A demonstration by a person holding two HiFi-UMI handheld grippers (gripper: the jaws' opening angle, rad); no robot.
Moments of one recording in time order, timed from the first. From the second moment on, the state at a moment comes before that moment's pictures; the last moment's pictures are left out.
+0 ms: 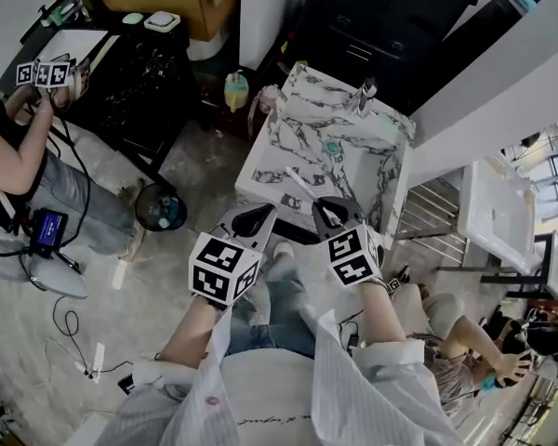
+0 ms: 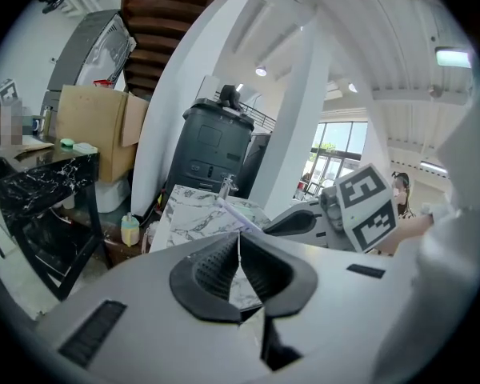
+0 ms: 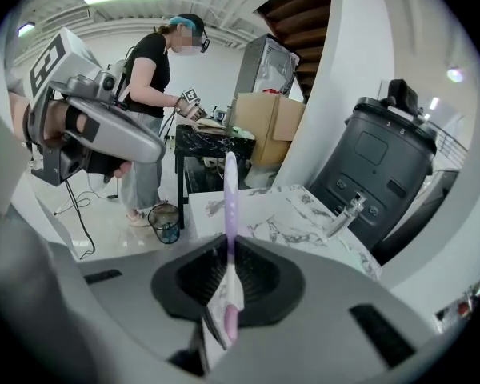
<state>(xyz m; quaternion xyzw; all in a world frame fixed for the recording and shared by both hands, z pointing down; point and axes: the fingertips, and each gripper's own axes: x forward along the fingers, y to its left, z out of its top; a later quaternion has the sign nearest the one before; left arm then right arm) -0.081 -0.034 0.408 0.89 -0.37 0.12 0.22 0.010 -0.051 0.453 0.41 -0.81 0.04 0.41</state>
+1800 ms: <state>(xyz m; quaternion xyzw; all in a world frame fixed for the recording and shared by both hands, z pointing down) -0.112 0.088 0.579 0.85 -0.38 0.17 0.31 -0.016 0.074 0.618 0.38 -0.80 0.11 0.45</state>
